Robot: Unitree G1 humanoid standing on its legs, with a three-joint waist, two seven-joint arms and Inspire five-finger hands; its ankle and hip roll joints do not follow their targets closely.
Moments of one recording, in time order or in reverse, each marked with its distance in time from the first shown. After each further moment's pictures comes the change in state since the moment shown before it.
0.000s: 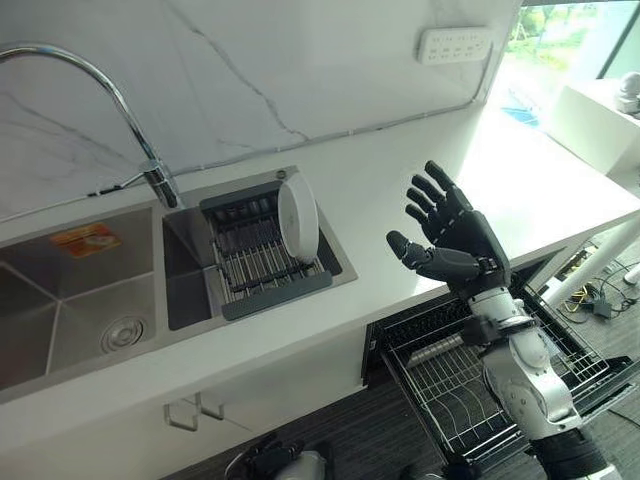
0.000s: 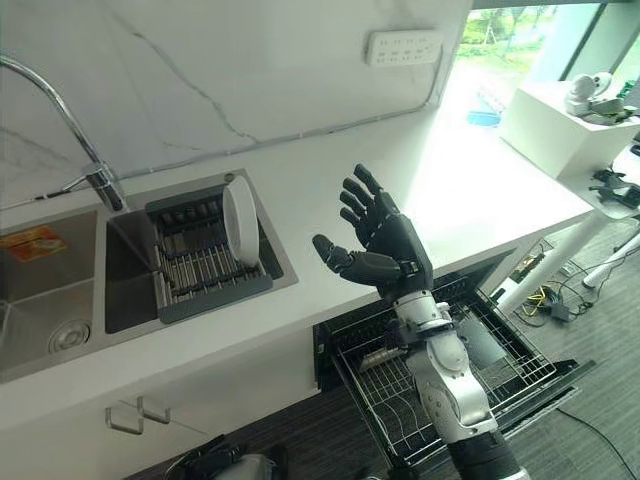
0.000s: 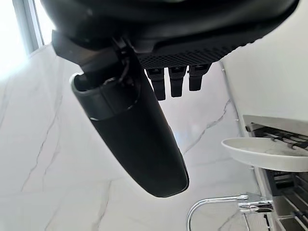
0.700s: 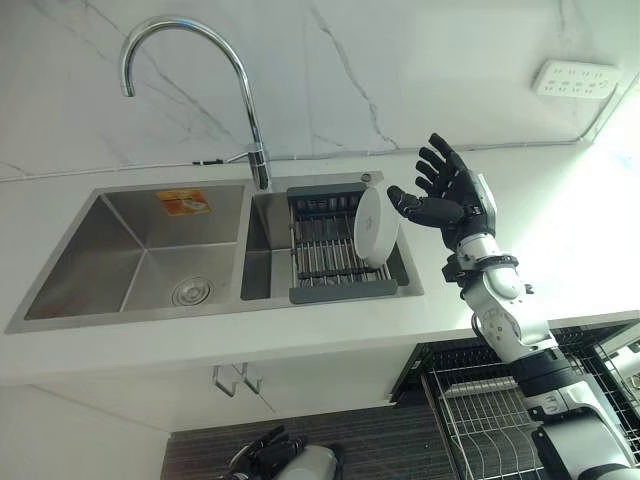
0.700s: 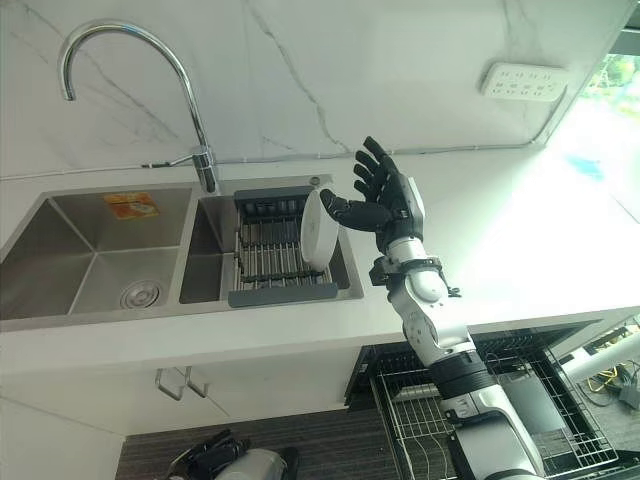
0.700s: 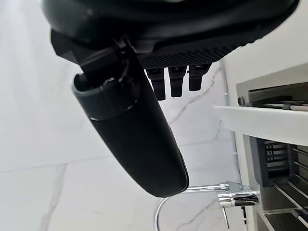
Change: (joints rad) left arm -0.021 0.004 -0.005 -0.007 0.036 0.006 -0.045; right arm -0.363 0.013 0.043 0.392 -0.037 0.113 -0.187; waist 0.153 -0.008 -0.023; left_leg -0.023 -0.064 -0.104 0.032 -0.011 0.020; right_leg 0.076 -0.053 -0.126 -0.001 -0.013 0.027
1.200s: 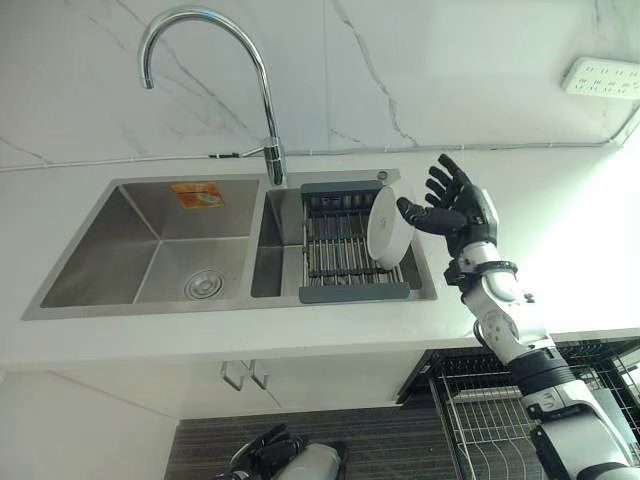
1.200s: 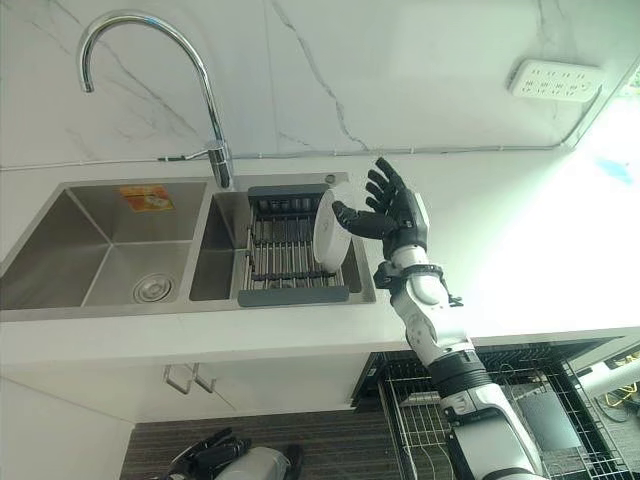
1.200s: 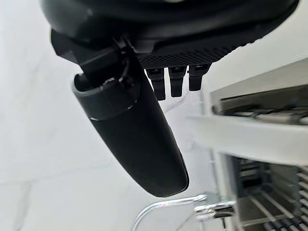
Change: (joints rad) left arm -0.002 0.003 -0.006 -0.005 0.006 0.001 -0.018; right arm -0.003 0.012 -0.001 0.104 0.003 0.008 -0.032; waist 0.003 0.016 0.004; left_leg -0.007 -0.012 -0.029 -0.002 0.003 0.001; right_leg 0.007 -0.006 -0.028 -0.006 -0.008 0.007
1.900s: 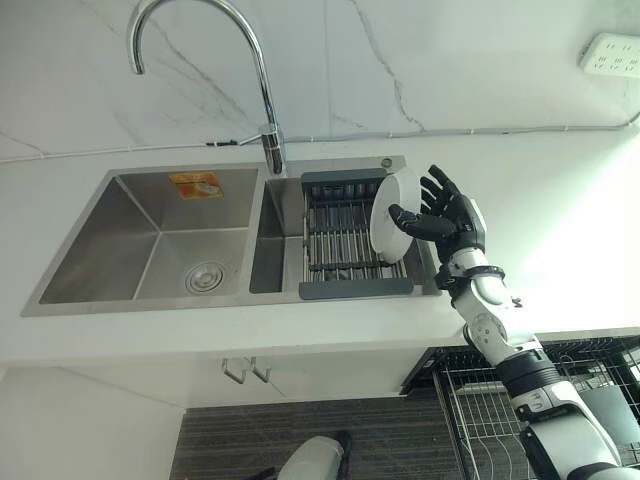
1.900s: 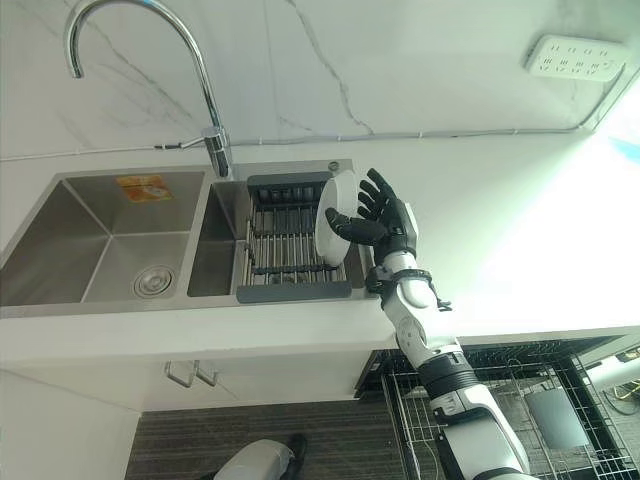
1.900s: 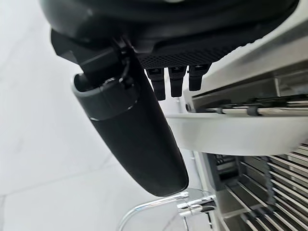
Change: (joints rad) left arm 0.087 0.048 -0.073 0.055 0.055 0.063 0.004; right arm 0.000 0.056 0.010 0.016 0.001 0.000 0.015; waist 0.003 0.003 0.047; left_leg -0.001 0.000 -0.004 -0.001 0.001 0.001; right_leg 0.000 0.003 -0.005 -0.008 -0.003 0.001
